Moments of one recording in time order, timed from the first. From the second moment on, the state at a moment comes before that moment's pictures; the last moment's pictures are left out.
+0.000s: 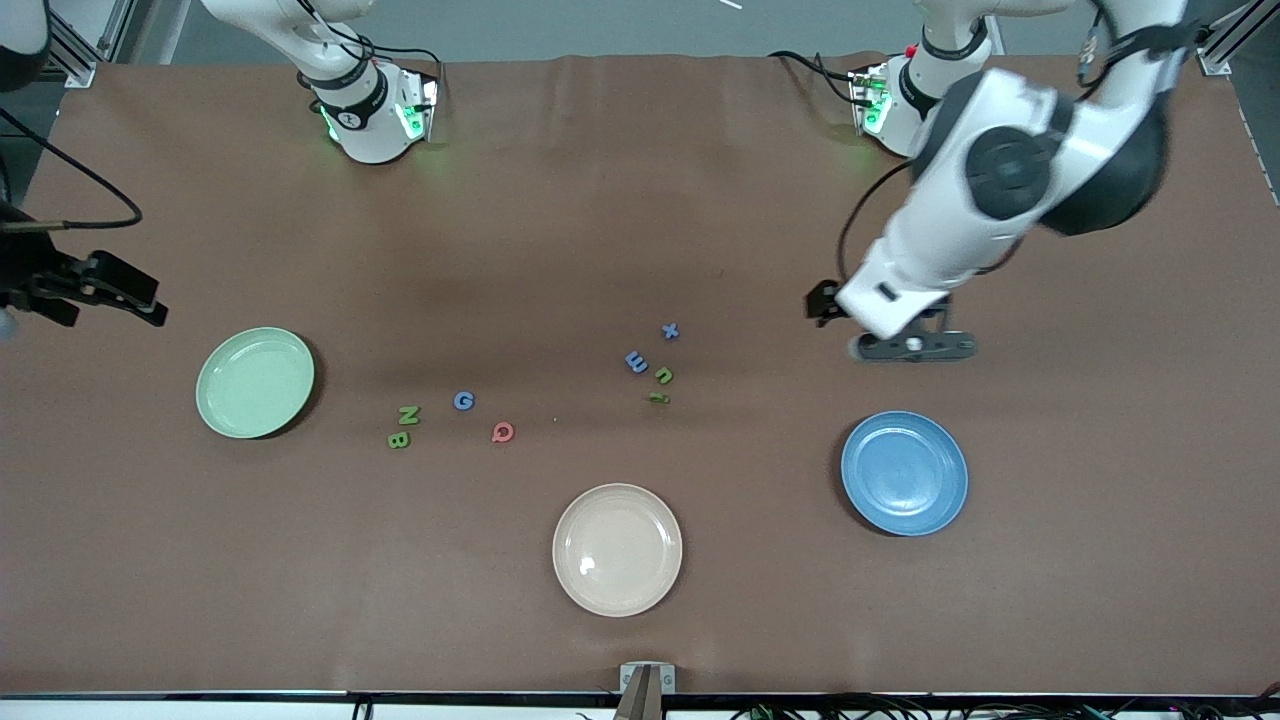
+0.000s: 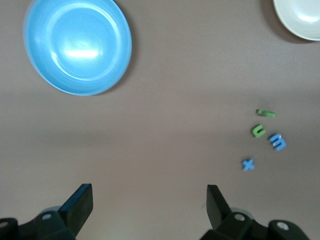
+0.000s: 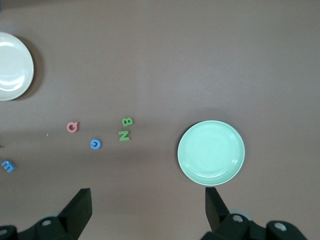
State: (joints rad) left arm -0.14 0.23 -0.39 -1.78 0.05 1.93 -0.60; right arm 0.08 0.12 -0.08 -1.46 0.04 1.61 0.01
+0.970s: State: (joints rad) left arm -0.46 0.66 -0.39 -1.79 0.19 2.40 -1.23; right arm 0.21 0.55 -0.08 -1.74 0.09 2.24 0.01
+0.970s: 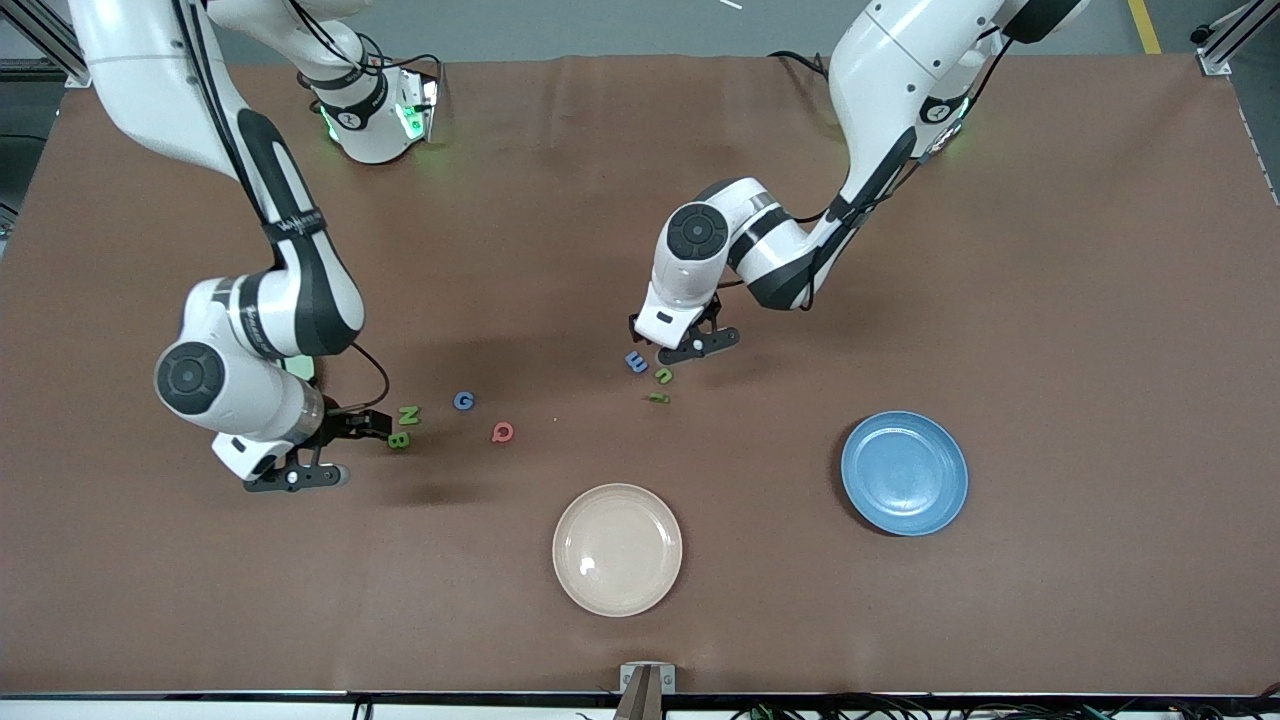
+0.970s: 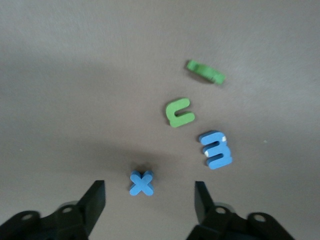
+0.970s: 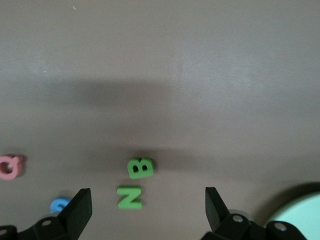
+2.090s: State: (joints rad) left arm -0.46 0.72 -0.38 -1.78 0.19 2.40 -1.24; right arm 0.24 0.64 -0.08 -1.82 0.09 2.40 0.01
